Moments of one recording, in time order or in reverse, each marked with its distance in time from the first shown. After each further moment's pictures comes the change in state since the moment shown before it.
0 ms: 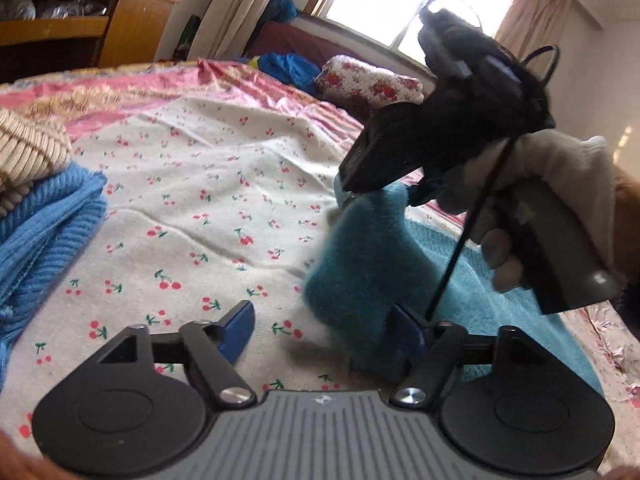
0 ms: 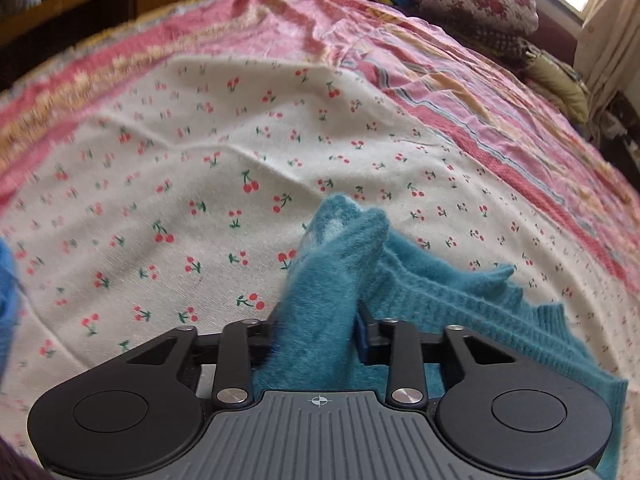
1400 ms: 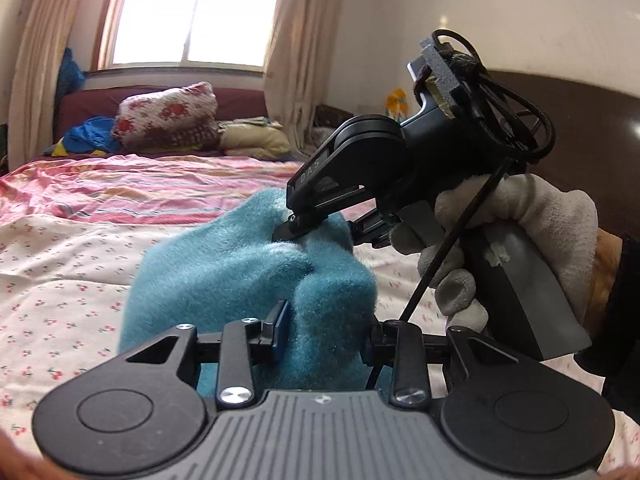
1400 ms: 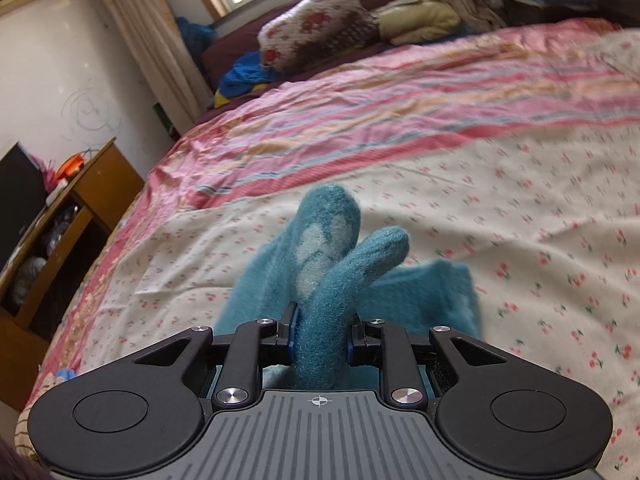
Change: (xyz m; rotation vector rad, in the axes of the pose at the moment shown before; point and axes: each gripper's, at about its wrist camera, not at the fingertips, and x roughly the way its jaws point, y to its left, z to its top) left arm 0.023 -0.308 -0.049 0.499 0.025 -0.304; right arm -0.089 -0.332 -0.170 0.641 -0.233 0.288
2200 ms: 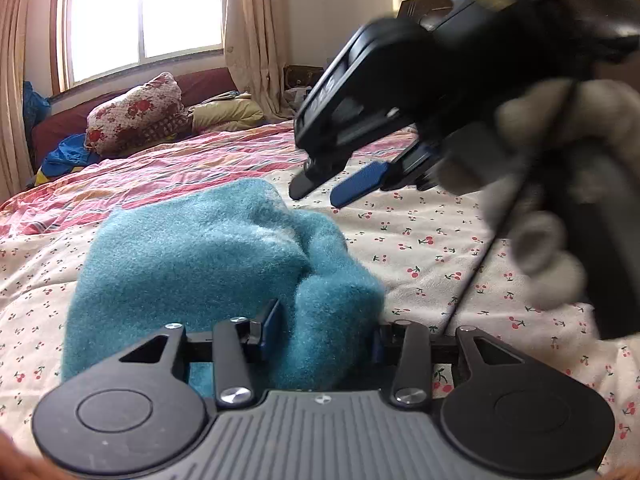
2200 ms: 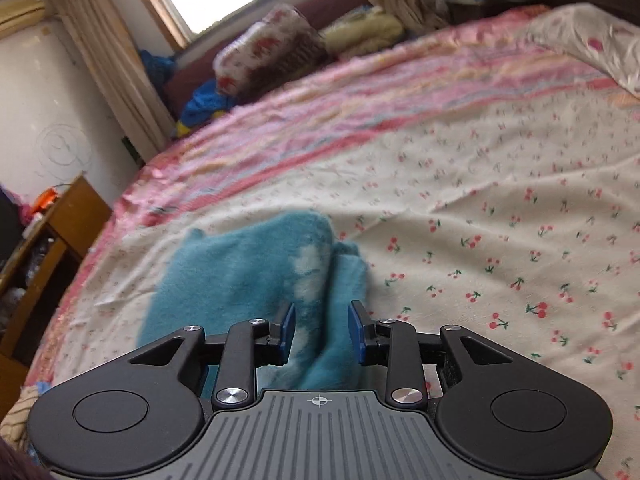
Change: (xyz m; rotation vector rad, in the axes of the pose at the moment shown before) left arm 0.044 -0.057 -0.032 0.193 0.112 0.041; right arm -0.049 -0.078 -0.041 0.066 -0.094 -0.041
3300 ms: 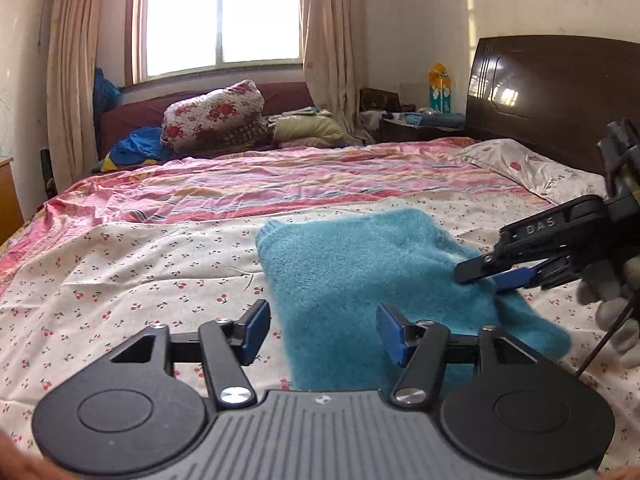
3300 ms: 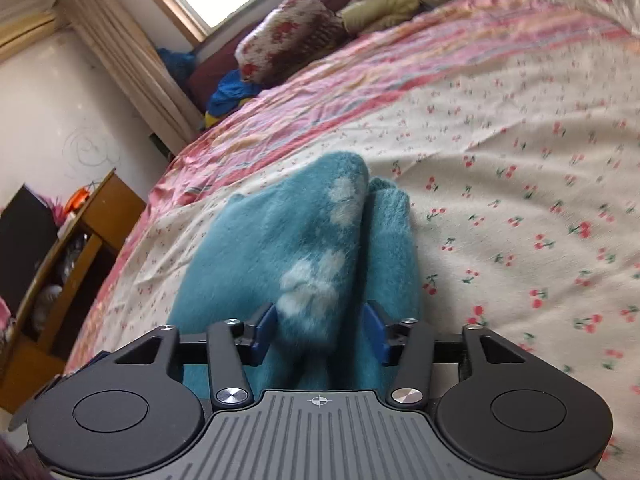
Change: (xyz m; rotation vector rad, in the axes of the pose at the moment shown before) left arm -0.056 0.133 -0.010 -0.117 -0.058 0.139; right arm 0.020 0.003 -0.034 0.081 0.073 0.106
